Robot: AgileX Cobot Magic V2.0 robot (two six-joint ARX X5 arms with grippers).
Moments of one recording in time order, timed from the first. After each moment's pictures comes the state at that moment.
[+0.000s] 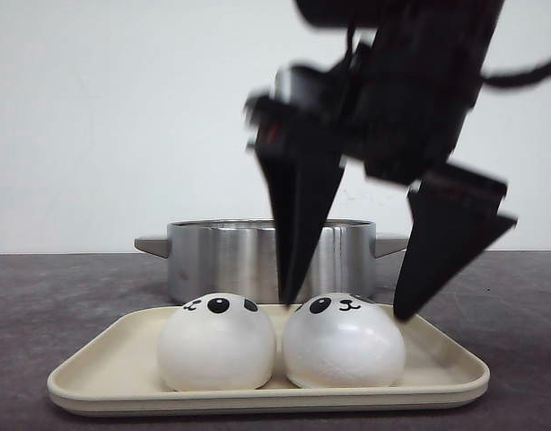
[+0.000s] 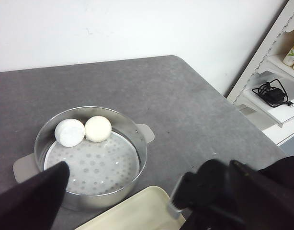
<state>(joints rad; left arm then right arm) -0.80 0.96 1.43 -0.81 -0.10 -0.30 0.86 1.53 0.98 -0.69 -0.13 0.51</state>
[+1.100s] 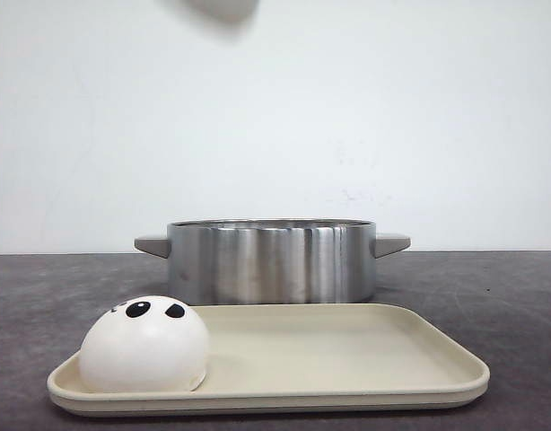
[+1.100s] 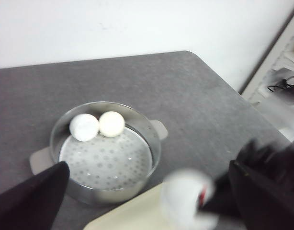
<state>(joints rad) -0.80 0.96 1.43 -0.83 -0.16 -0.30 0.87 1.28 1.32 -0.62 -0.13 0.45</state>
